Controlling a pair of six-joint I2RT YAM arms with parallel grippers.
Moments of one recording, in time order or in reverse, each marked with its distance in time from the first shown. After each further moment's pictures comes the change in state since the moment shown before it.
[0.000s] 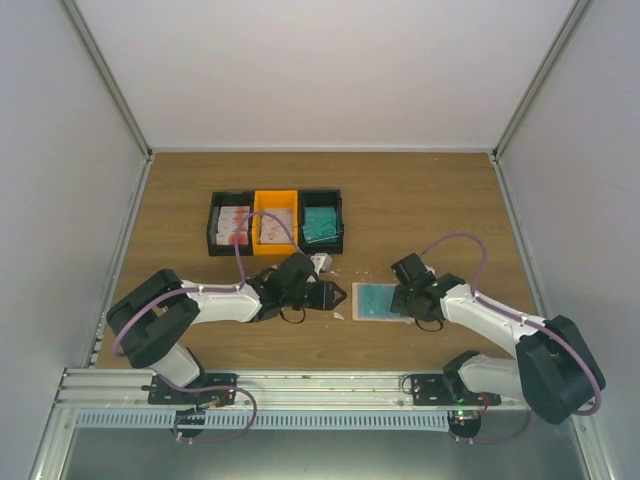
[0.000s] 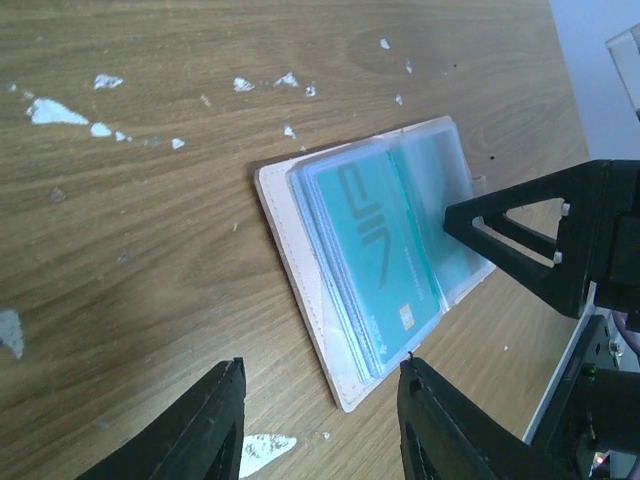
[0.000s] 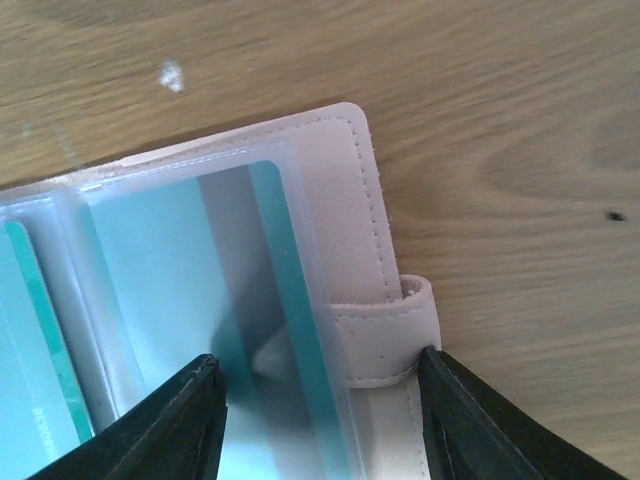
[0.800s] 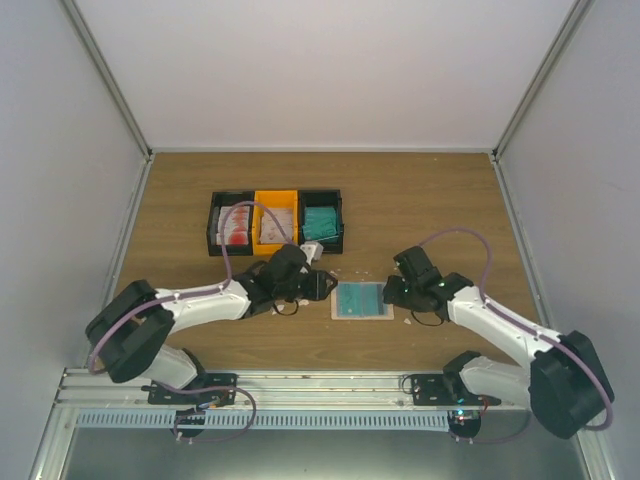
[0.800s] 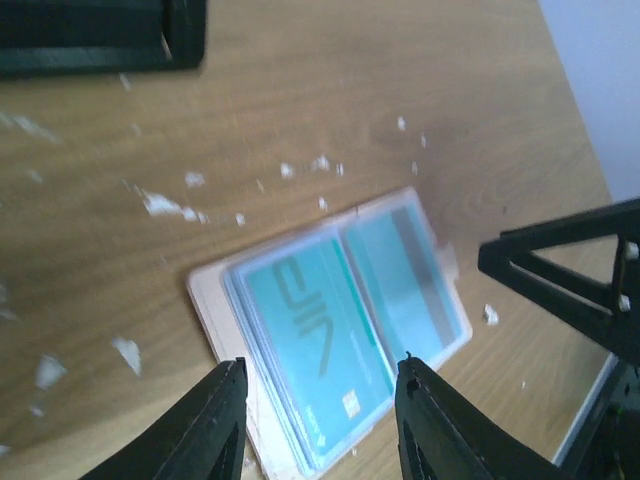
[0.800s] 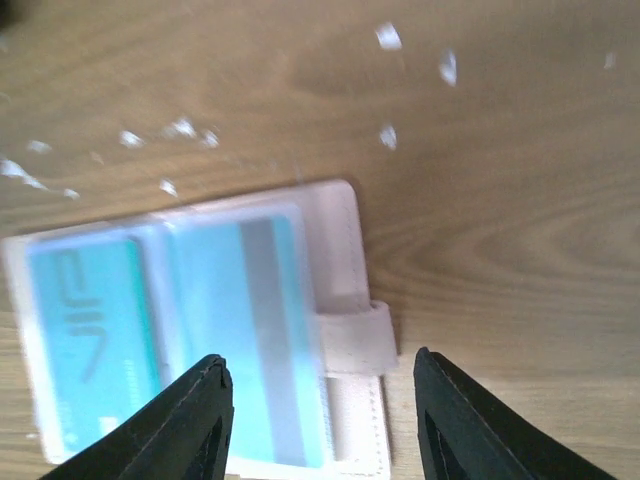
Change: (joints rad) left arm 0.036 -0.102 0.001 -0.105 -0.070 0.040; right arm 0.009 -0.064 0.021 0.077 -0.143 -0.021
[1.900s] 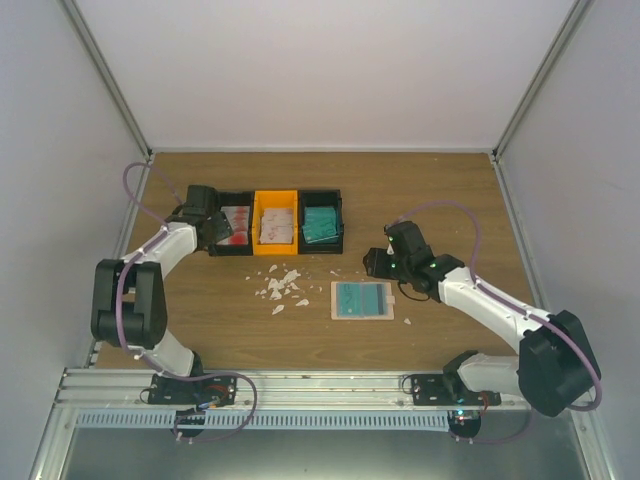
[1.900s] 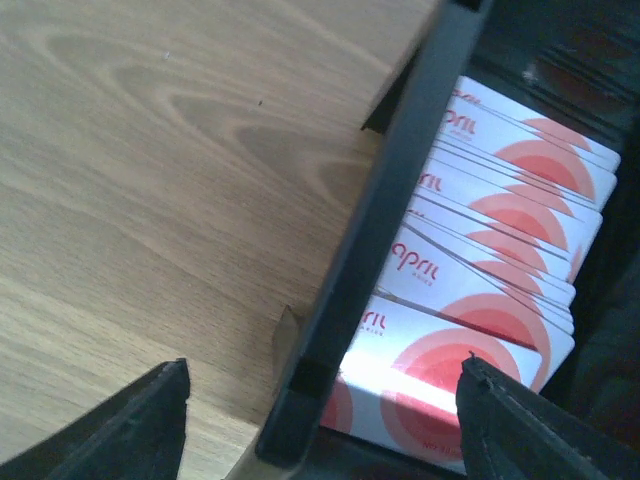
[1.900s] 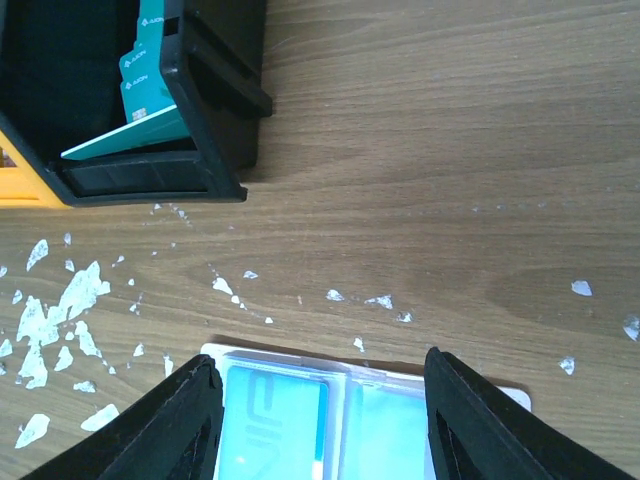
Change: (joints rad) left arm 0.770 0.106 0.331 -0.554 -0.352 0.201; right arm 0.001 0.105 0.178 0.179 -0.034 -0.169
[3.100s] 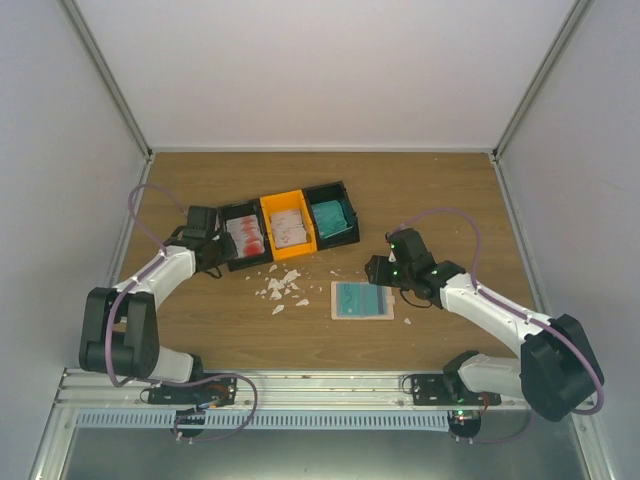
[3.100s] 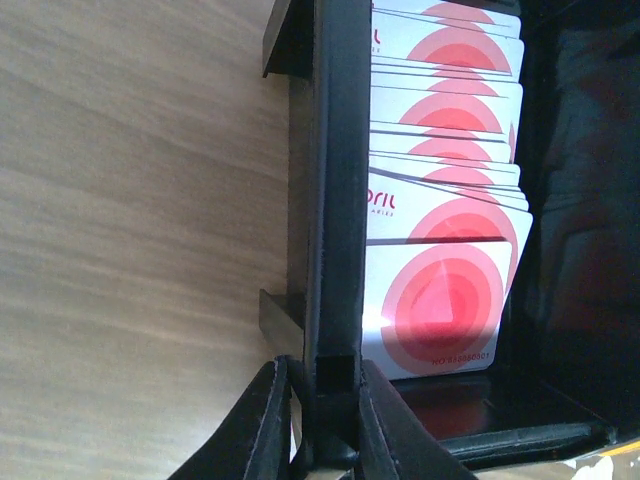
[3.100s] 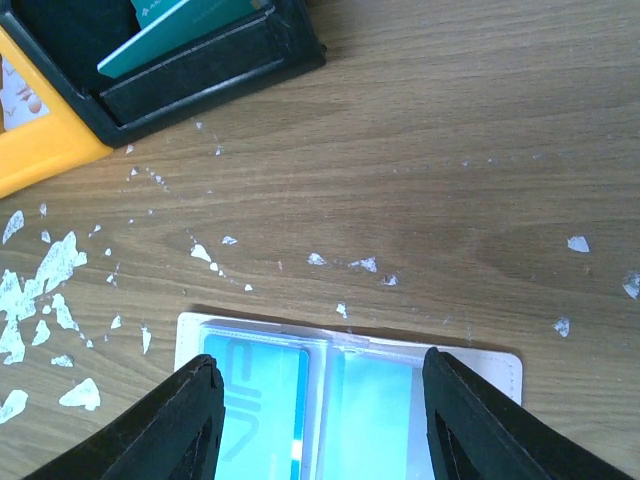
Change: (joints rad) left arm -0.029 -0.146 -0.182 0.025 0.224 0.029; right arm 0.001 -0.029 -0.066 0.019 -0.020 0.005
